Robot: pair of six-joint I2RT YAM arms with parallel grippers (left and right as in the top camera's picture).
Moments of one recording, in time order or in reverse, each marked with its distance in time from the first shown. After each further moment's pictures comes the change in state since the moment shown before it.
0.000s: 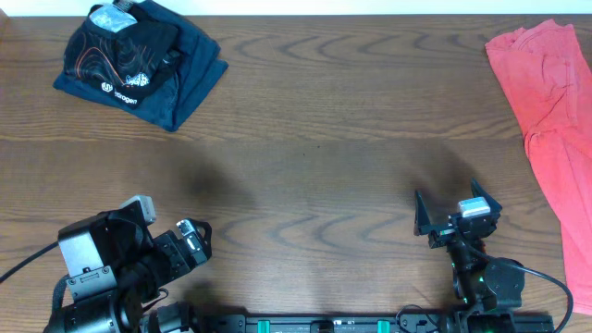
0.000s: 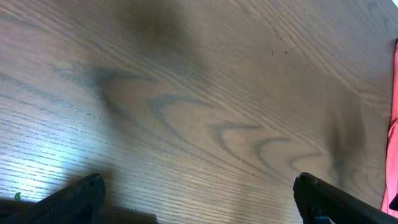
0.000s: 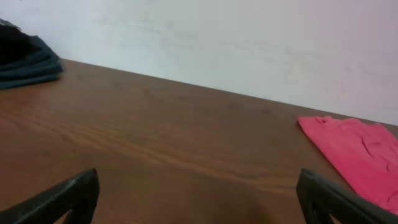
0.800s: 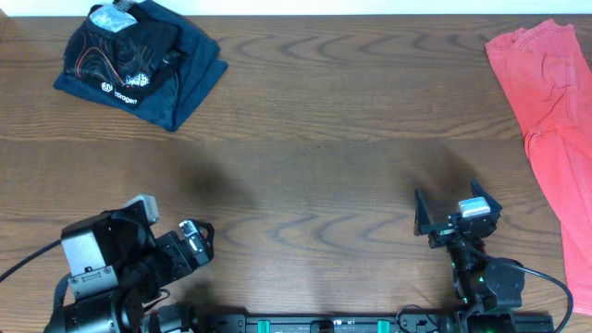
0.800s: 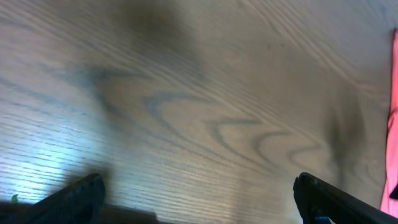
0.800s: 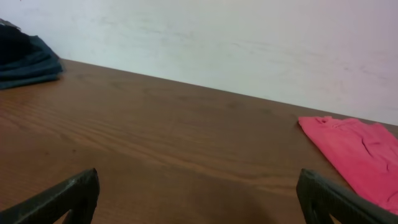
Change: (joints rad) left arm -0.049 0.000 0.000 0.000 -0.001 0.000; right arm 0.000 0.000 0.000 0.000 0.000 0.000
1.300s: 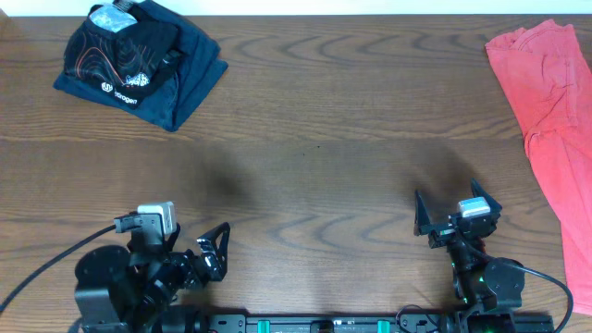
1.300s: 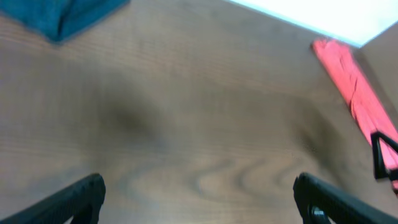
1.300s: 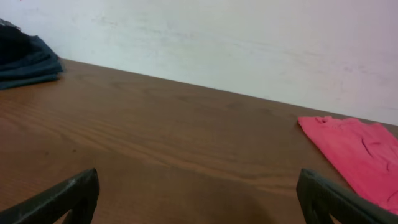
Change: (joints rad) left arm -0.225 -0.282 -0.141 0.336 -0.030 -0.003; right arm 0.000 0.000 0.000 -0.001 0.000 0.000
